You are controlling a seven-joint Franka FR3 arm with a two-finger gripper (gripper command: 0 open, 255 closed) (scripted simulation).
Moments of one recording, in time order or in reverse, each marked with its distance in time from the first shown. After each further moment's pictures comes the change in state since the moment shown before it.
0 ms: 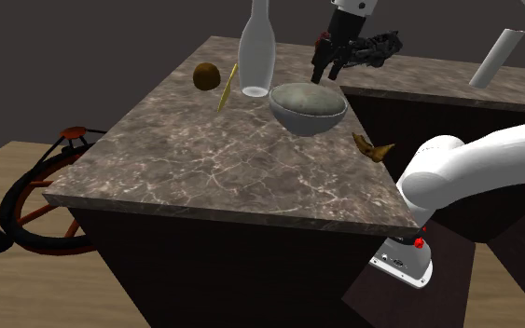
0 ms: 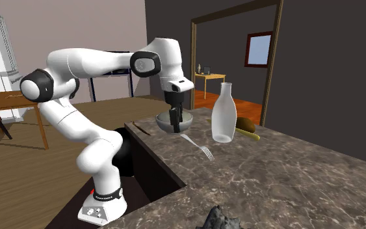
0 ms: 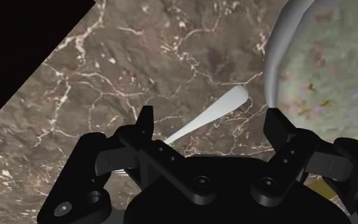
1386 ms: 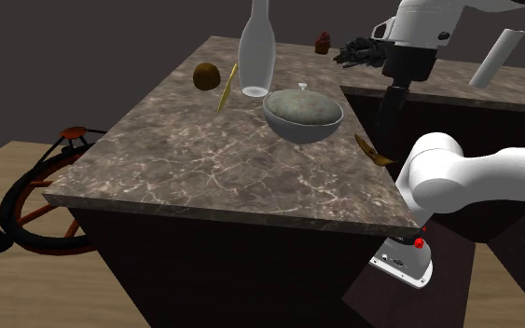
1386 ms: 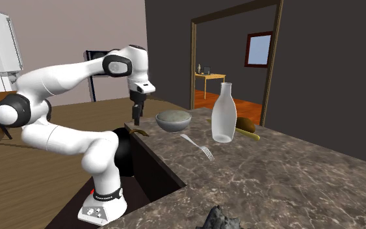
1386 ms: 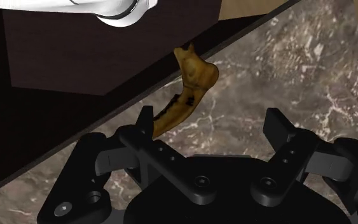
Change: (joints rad) arm 0.229 -0.430 0.165 -0.187 0.212 -0.402 0.210
